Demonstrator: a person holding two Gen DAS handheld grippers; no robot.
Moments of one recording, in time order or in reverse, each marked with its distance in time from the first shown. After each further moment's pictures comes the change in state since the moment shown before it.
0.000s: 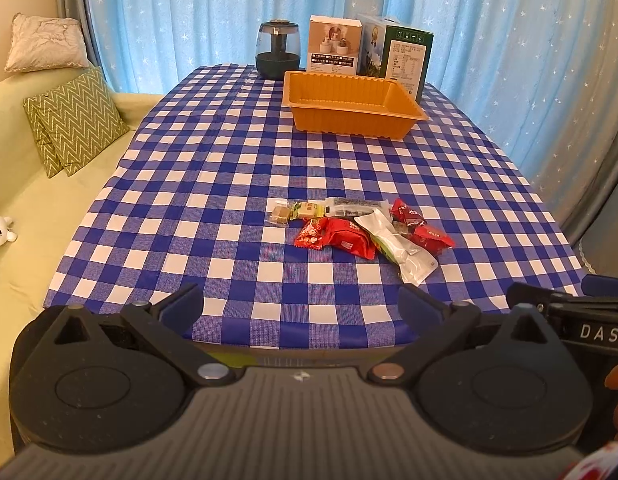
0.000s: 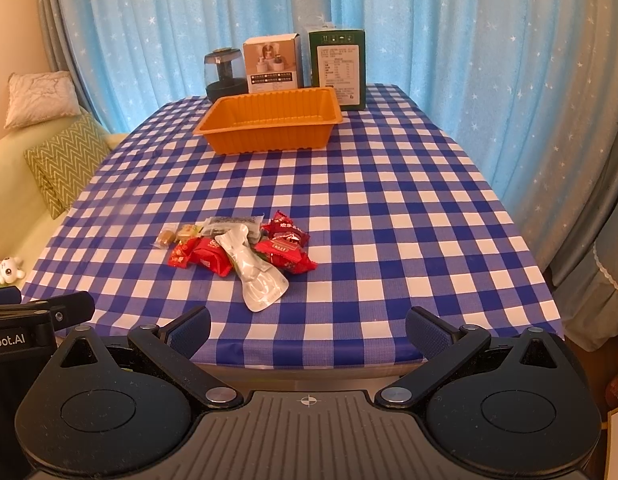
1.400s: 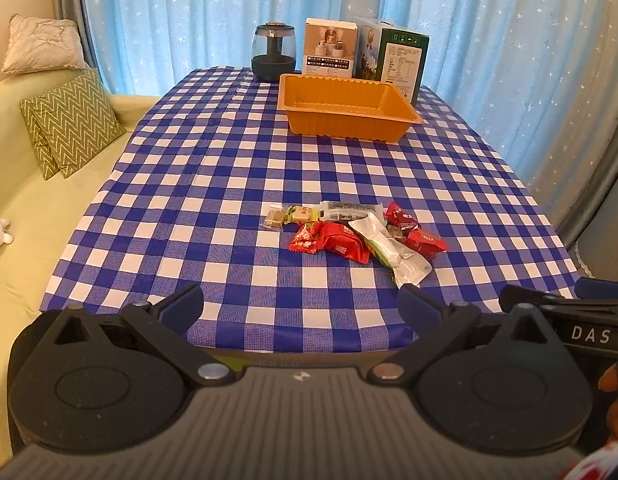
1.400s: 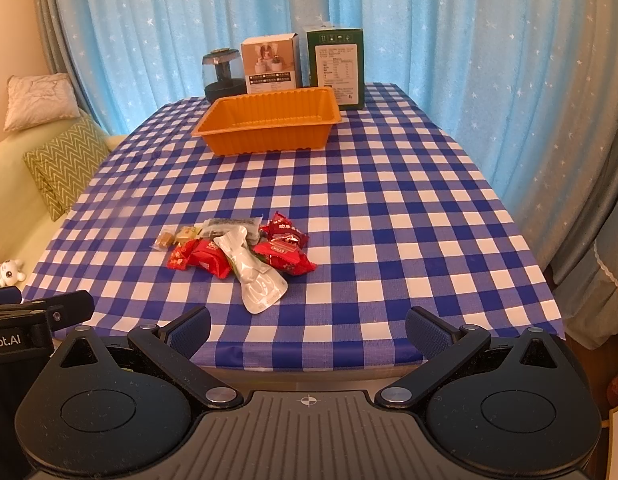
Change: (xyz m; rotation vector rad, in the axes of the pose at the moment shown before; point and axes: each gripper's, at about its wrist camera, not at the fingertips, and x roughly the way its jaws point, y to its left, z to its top) left arm 0.000 -0.002 0.003 -0.007 -0.003 -0.014; right arm 0.003 -0.002 0.003 0.002 0.002 0.001
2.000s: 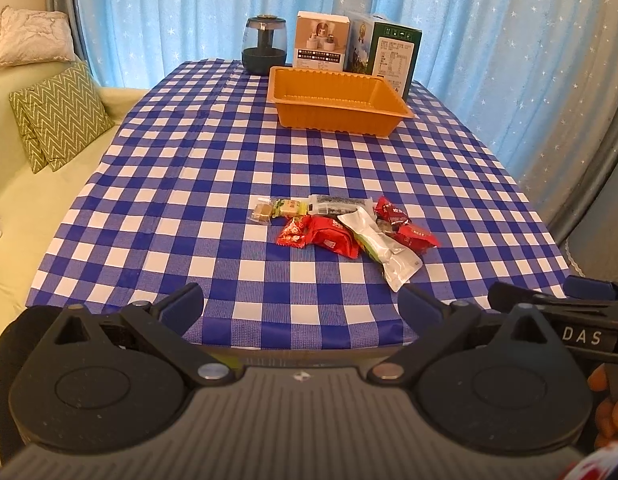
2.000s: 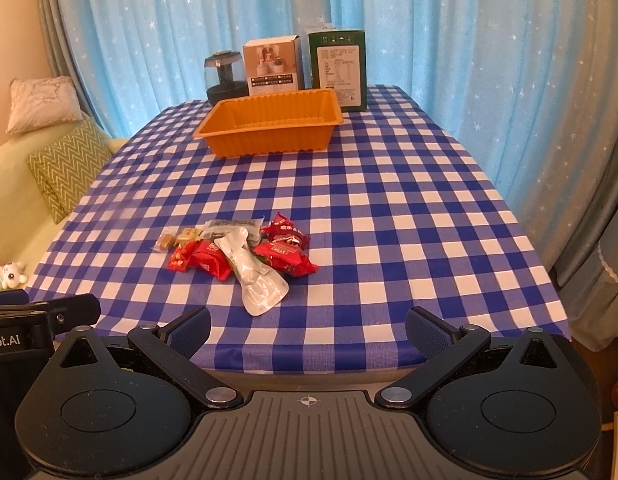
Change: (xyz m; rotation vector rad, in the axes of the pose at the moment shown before) left arm 0.008 0.002 -0.004 -0.005 0.016 -0.042; right arm 0.008 0.000 -0.004 0.007 -0.018 0.013
